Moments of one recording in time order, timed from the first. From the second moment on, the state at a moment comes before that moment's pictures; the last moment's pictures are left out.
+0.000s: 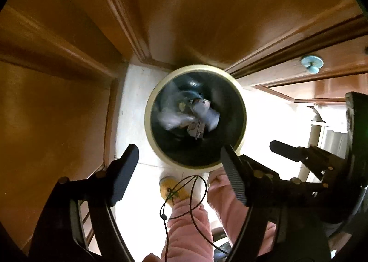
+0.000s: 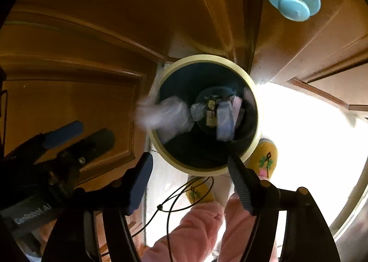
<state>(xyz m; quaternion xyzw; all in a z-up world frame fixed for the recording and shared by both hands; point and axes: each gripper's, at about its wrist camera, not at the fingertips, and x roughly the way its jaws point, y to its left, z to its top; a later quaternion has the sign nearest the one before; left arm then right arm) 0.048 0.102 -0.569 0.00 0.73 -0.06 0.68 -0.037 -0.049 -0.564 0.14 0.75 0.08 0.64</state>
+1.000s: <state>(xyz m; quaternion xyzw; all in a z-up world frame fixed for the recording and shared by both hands) 0.022 0.088 -0.291 0.02 0.65 -0.10 0.76 -0.046 -0.083 -0.310 0.13 0.70 0.08 0.70</state>
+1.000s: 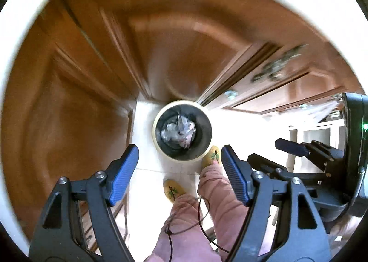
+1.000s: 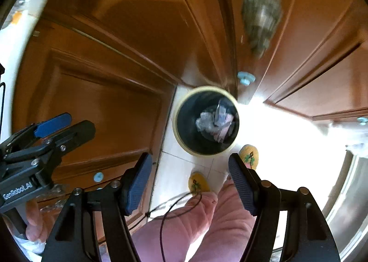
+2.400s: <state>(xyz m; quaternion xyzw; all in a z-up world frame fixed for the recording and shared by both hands) 0.194 -0.010 0.054 0.04 0.42 -0.11 0.90 0.183 -0.197 0.105 0.10 0.47 0.09 0.87</state>
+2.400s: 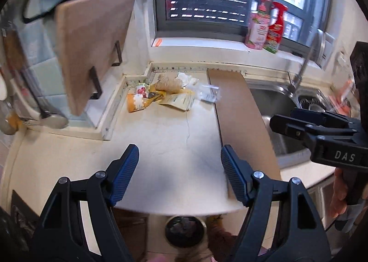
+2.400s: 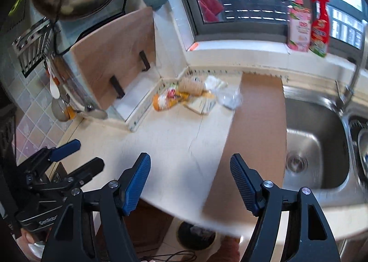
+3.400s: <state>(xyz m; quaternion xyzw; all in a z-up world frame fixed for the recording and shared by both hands) 0.470 -0.021 -0.148 -0.20 0.56 -0.06 0.80 0.526 -0.229 -0.154 0.06 0.62 0.21 0.76</state>
